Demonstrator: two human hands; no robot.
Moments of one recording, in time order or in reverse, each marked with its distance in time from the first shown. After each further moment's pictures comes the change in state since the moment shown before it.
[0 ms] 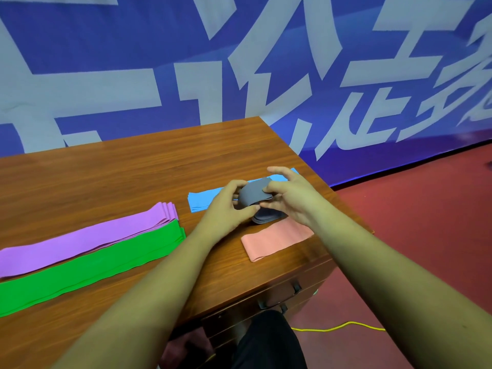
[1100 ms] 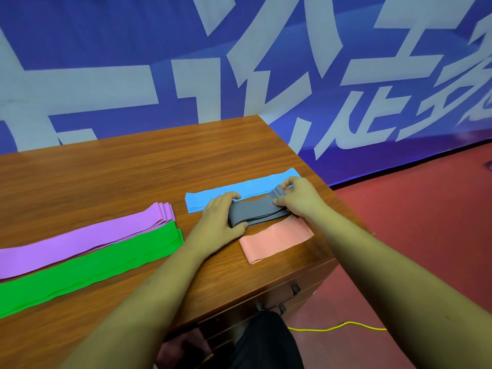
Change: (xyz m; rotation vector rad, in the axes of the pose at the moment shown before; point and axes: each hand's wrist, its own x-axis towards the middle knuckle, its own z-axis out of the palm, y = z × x) left_hand -0.012 -0.031 -0.004 0.417 -0.041 0.072; right_hand 0.035 0.016 -0.034 -0.879 0.231 -0.092
